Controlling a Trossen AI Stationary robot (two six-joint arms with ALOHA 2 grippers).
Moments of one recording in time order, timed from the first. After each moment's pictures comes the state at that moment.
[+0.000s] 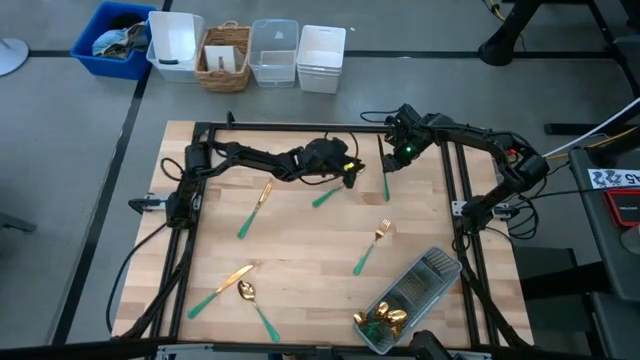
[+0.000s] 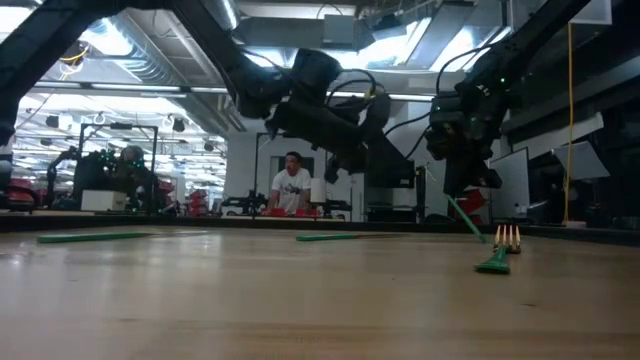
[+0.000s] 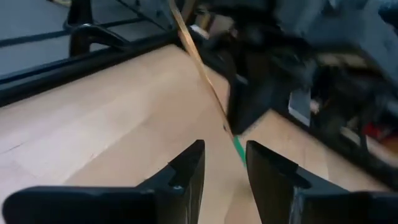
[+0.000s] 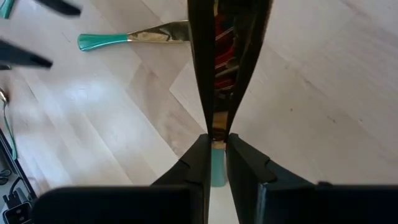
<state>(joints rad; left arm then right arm) 0.31 2.09 1.25 0.55 0.00 -0.45 -0.85 1.56 0.97 -0.73 -0.58 0.09</state>
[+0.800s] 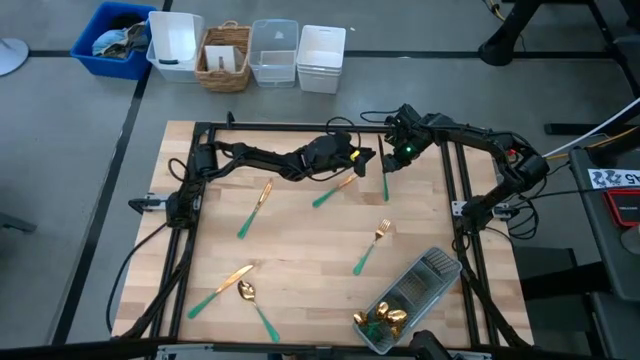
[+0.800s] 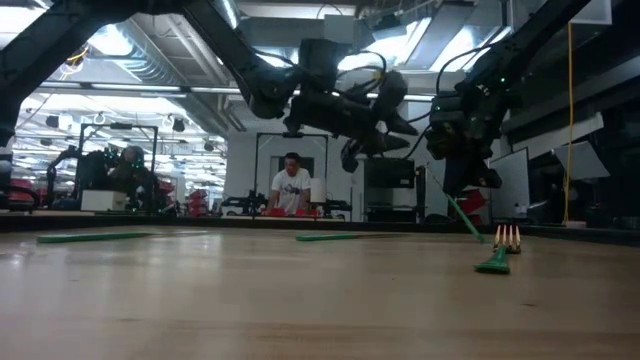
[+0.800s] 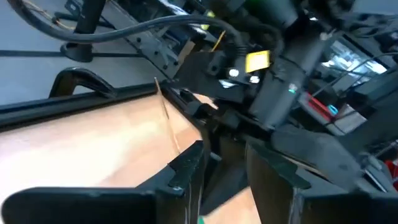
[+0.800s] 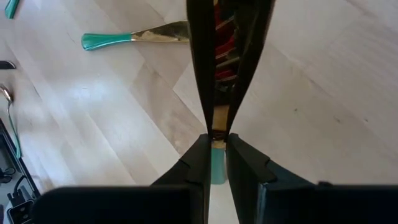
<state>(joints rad) 0.29 2.16 1.37 0.67 -0.10 -0.61 -0.85 1.56 0.97 -0.73 -0.59 0.09</state>
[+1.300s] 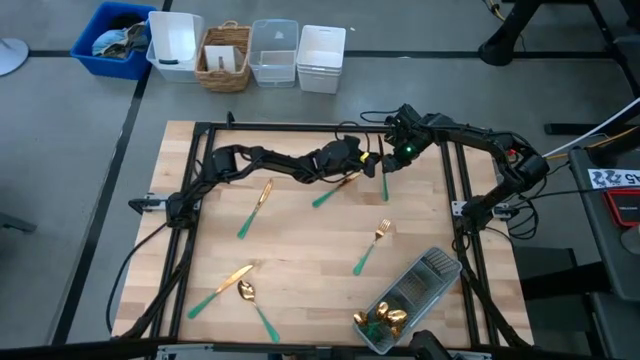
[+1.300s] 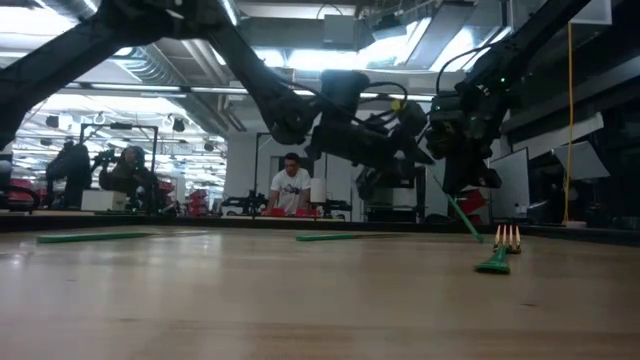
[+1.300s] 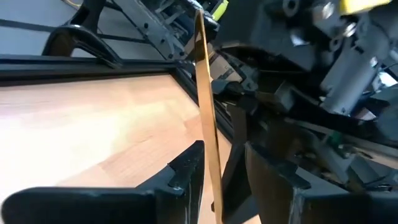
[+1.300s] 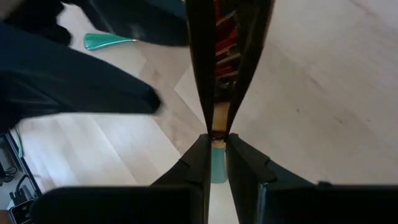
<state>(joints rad) 0.29 2.34 1.53 0.67 -0.11 -0.71 -0.85 1.56 0.97 -0.73 -0.59 0.09</state>
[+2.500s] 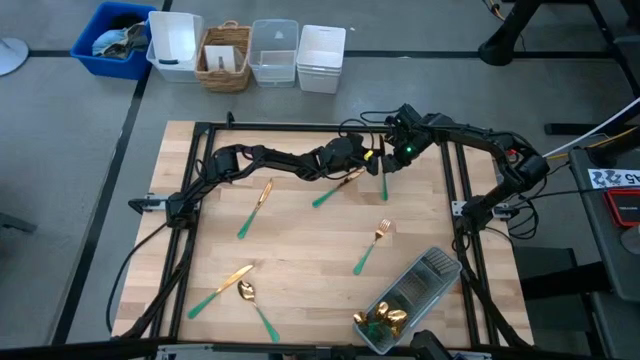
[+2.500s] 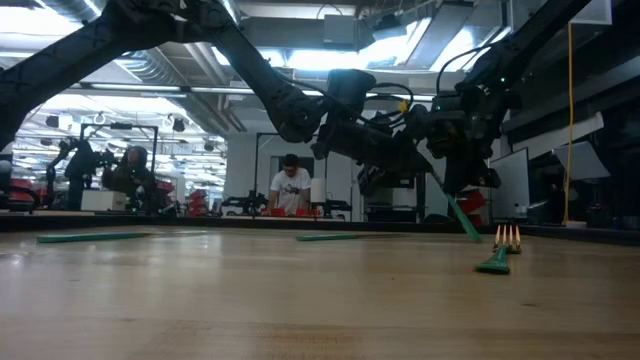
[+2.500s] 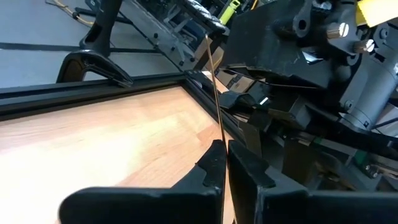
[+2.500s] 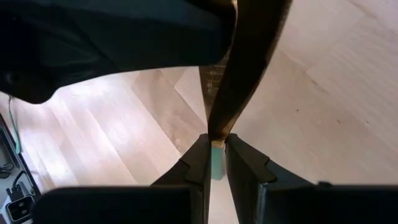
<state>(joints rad) 0.30 2.35 1.59 0.61 -0.14 -0.62 -0.85 1.56 0.97 -0.73 -0.59 0.07</state>
